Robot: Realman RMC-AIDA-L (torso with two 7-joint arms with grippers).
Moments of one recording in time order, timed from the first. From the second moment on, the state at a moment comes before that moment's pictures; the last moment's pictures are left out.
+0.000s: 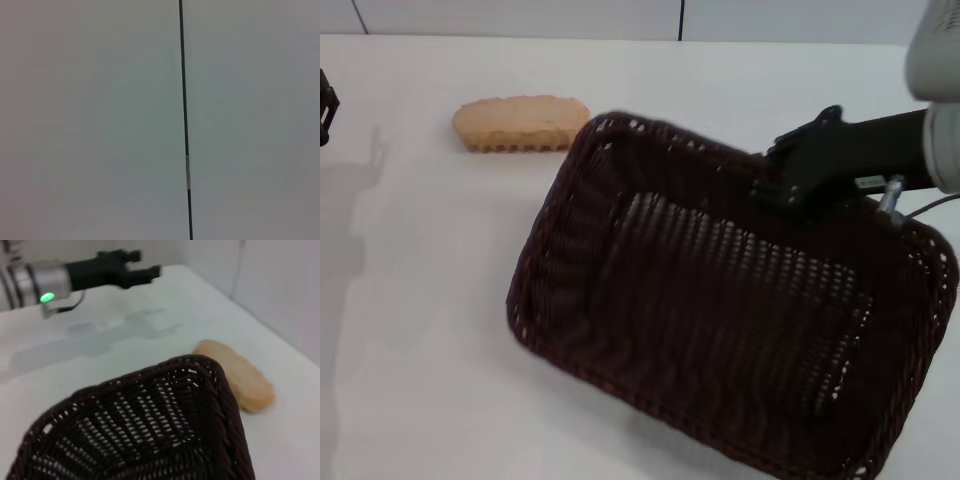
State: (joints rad) left arm -0.38 -2.07 -1.55 -0.25 2.78 0.98 -0.05; right arm 0.37 2.07 -1.45 -1.62 -2.19 -1.34 2.16
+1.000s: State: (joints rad) left arm -0.38 -2.07 -1.55 -0.25 2.78 0.99 -0.06; right arm 0.60 2.08 -1.52 -1.30 -2.16 -1.23 1.95
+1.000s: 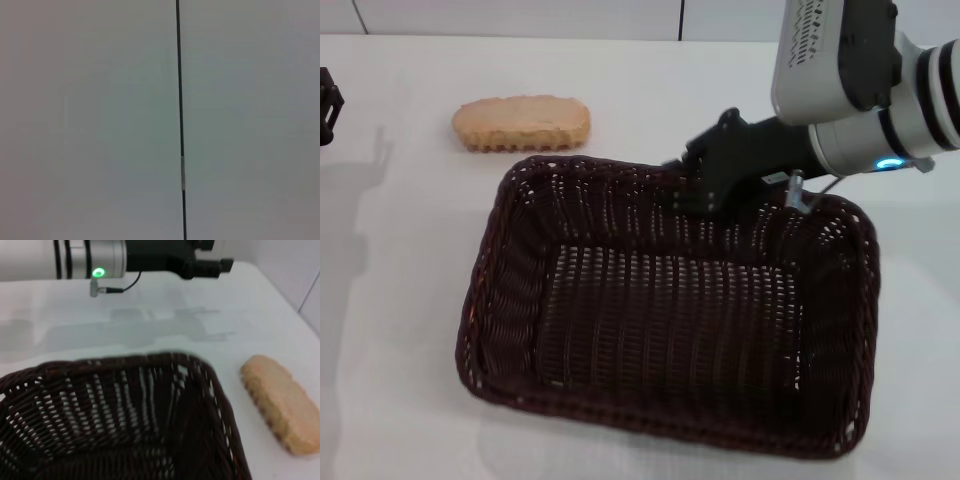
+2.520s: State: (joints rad) left arm -0.41 -1.64 -1.06 -1.13 2.89 0.24 0.26; right arm -0.12 2.07 -2.21 -1.42 -2.10 0.55 2.33
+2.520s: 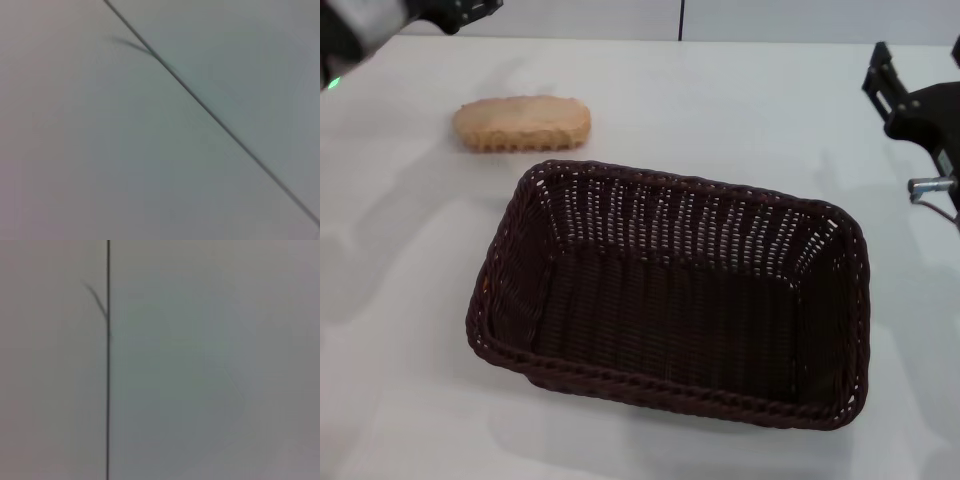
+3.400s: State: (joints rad) left arm -0.78 -2.04 -1.88 -1.05 2.64 -0.94 1.68; right arm -0.09 2.06 -2.16 -1.42 -2.10 0.36 2.35
